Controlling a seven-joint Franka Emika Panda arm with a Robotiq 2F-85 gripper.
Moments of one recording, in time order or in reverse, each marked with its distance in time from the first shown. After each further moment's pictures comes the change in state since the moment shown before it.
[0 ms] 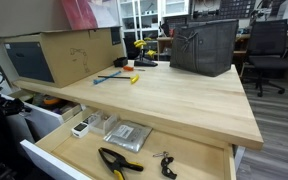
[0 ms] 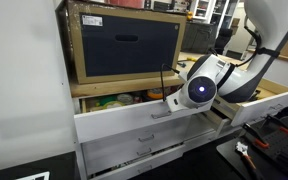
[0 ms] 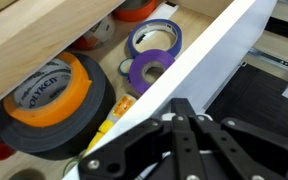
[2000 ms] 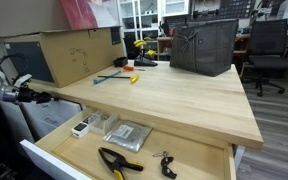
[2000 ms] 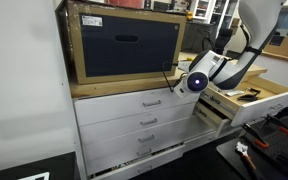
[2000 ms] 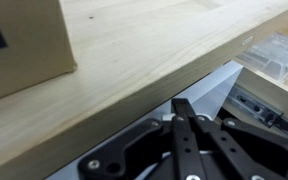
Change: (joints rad) arm -0.183 0.008 -0.067 0.019 -0.259 -0.097 -0.297
